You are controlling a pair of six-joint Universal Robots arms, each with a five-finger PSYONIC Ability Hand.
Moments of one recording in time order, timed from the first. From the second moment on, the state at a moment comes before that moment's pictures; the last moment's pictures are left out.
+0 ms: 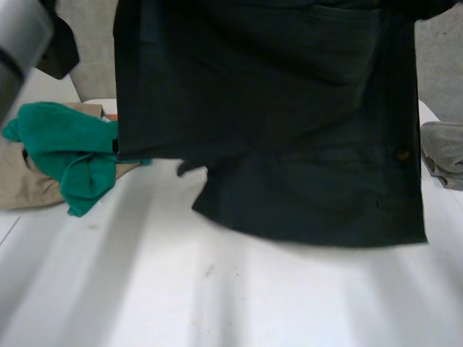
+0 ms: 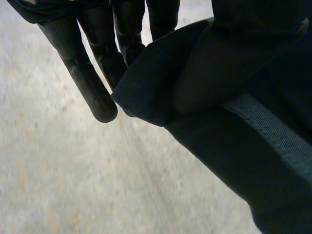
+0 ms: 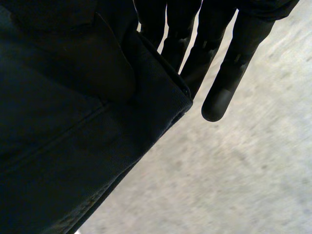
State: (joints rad) left arm 4.22 -1.64 -1.13 3.18 -1.53 3.20; right arm 1.80 -1.46 1.06 0.12 1.17 2.71; left_hand 1.12 1.19 1.19 1.20 1.00; right_hand 1.08 1.16 1.18 1.20 1.00
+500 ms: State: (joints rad) left arm 4.23 -2.50 -0.47 3.58 -1.54 3.42; right arm 1.89 -0.82 0.91 -0.53 1.58 2.63; left_hand 0.19 0.24 0.25 0.24 0.07; right_hand 0.23 0.21 0.22 0.22 0.05
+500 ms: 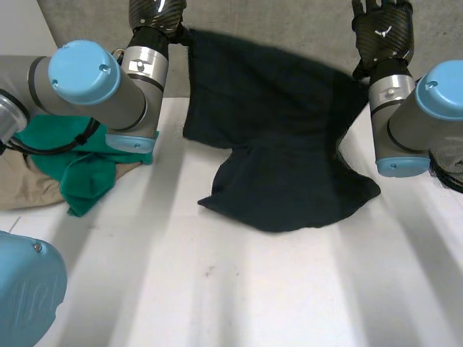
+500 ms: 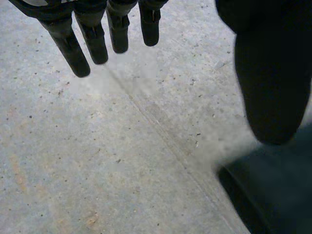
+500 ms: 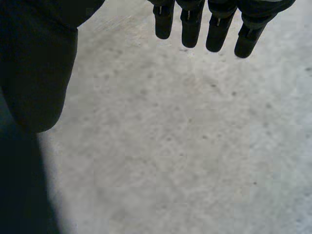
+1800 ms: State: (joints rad) left arm 4.03 -2.46 -1.15 3.42 -1.54 3.32; right arm 1.67 -0.82 1.30 -0.12 1.16 2.34; left_hand 0.51 0.51 0.51 0.49 0.31; right_hand 1.06 1.16 1.19 1.20 1.01
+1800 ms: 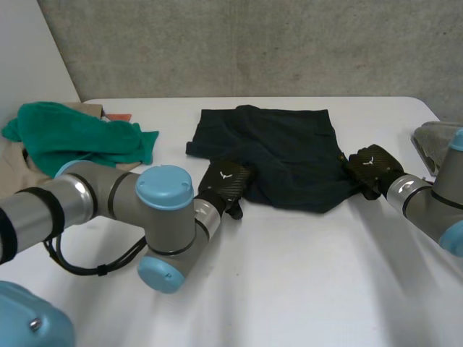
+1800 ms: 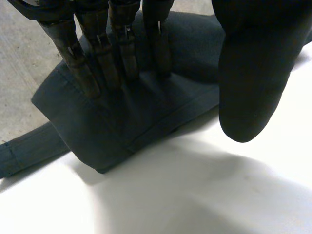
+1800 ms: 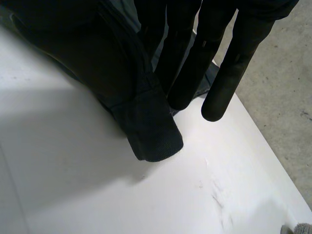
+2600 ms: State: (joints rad) left arm 4.07 -2.67 -0.85 3.58 -1.53 3.49; right arm 1.71 -0.91 1.42 -0.11 1.16 2.34; left_hand 0.48 0.47 0.48 0.46 0.28; right_hand 1.06 1.16 1.19 1.20 1.02
